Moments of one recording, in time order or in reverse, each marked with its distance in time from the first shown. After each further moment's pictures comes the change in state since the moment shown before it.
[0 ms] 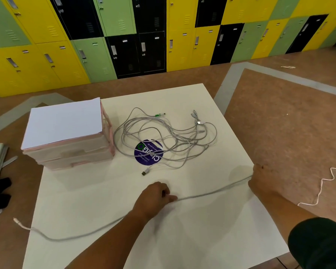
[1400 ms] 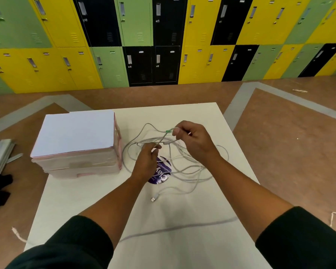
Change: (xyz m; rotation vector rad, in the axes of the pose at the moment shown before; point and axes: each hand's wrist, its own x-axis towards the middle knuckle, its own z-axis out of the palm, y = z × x) left_hand 0.113 0.000 -0.108 -0.372 0.499 0.068; right_hand -0.006 -0.259 -0.190 1.232 -0.134 -0.786
